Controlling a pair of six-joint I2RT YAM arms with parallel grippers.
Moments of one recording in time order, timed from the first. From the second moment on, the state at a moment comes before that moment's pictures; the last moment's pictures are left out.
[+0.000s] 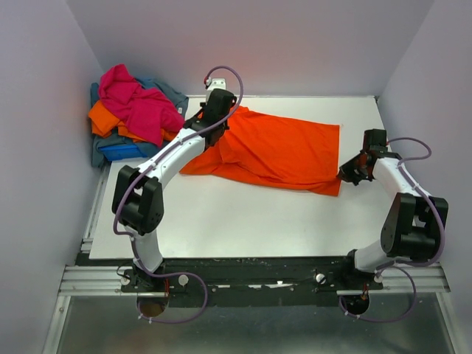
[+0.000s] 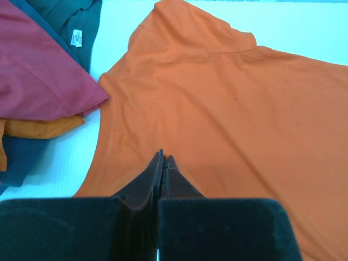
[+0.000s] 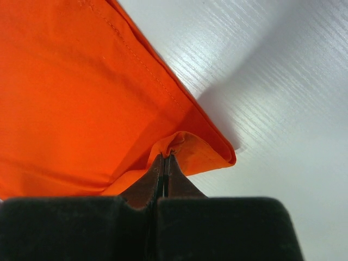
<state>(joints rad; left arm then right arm) -0.51 1.83 1.59 -0.34 -0.48 -0.30 -0.16 1.50 0.98 -0.57 -0.04 0.84</state>
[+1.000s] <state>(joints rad) -0.40 1.81 1.59 -0.36 -0.46 -0.28 -0.16 1.62 1.11 -0.58 -0.06 0.85</state>
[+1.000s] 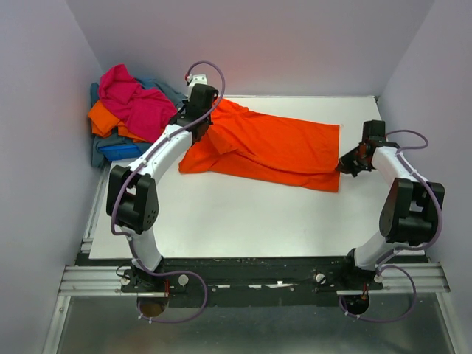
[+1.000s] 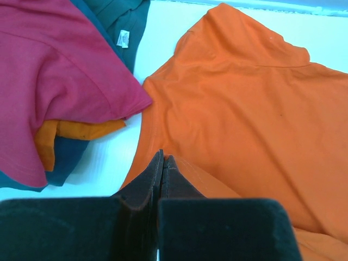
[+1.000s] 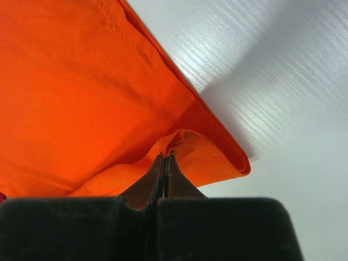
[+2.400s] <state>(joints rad) -0.34 2.03 1.89 -0.47 -0.36 -0.23 -0.16 1.76 1.26 -0.63 -0.07 0.86</state>
